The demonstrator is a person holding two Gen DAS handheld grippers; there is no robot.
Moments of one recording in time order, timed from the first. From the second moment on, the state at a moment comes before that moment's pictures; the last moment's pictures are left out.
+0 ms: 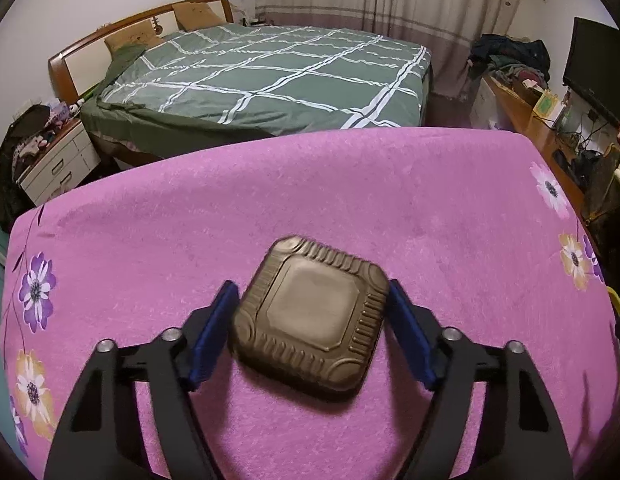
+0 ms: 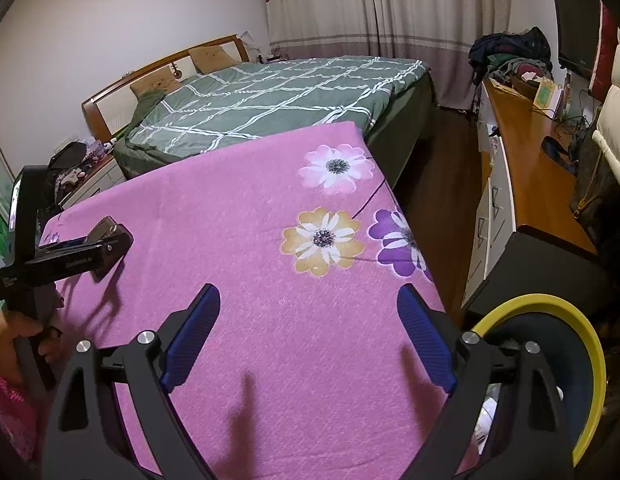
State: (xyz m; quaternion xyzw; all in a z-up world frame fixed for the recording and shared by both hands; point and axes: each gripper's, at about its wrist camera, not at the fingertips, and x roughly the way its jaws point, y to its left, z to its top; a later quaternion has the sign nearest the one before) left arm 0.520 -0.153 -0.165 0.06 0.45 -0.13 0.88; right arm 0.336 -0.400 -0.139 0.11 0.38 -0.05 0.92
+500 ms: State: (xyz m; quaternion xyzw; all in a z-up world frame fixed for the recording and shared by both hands) left arm 0.421 -0.153 -0.114 0.04 0.42 -0.16 0.89; right arm 0.329 -0.414 -0.133 0.10 0.37 -0.09 0.92
